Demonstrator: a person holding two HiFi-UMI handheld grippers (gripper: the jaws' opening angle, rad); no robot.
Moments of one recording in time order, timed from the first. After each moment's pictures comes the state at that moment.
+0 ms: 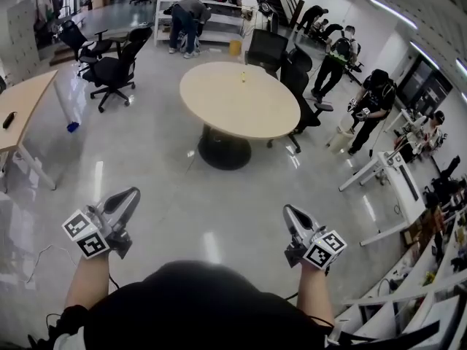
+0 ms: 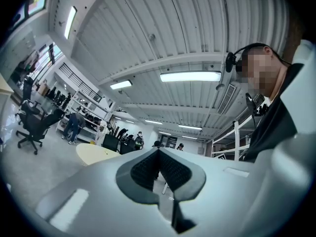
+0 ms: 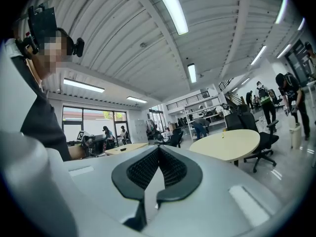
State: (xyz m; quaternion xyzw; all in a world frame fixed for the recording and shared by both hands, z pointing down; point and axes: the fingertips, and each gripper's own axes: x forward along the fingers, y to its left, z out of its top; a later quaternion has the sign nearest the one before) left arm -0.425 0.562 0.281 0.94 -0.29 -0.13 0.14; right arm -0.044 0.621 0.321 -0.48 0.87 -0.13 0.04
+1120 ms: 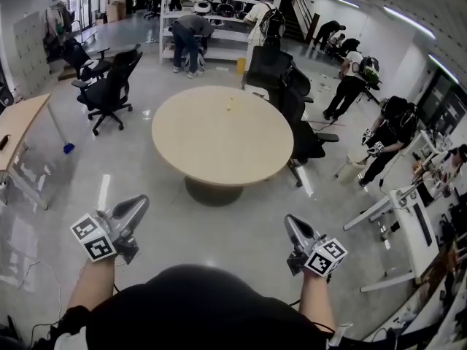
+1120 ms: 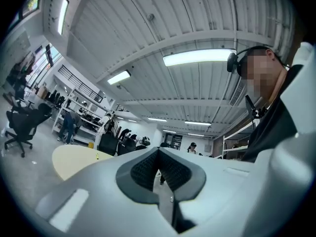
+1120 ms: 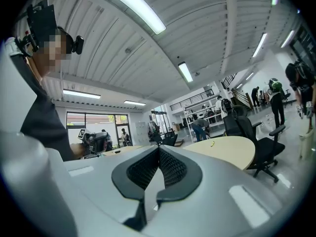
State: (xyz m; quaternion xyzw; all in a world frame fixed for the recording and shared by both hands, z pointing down) left arm -0.116 0.367 0.266 0.93 -0.31 -0.12 0.13; right arm 0.259 0.395 0.331 -0.43 0.89 -0.13 0.05
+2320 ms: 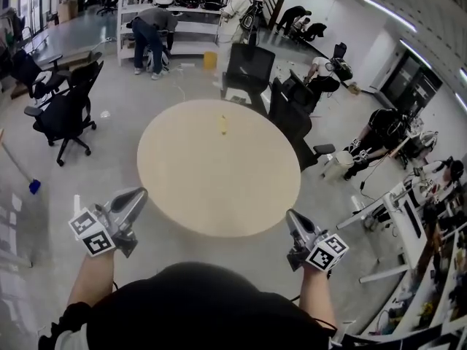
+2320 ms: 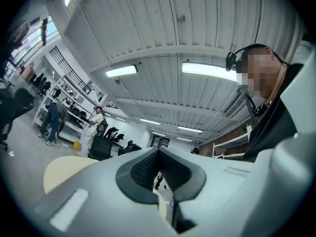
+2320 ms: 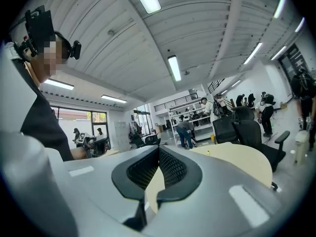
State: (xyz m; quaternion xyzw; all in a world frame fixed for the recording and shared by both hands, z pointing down) left arm -0.223 -0.030 0.282 0.96 -0.21 -0.14 0.15; right arm 0.143 0.083 0.317 -0.53 0.83 -0.13 0.04
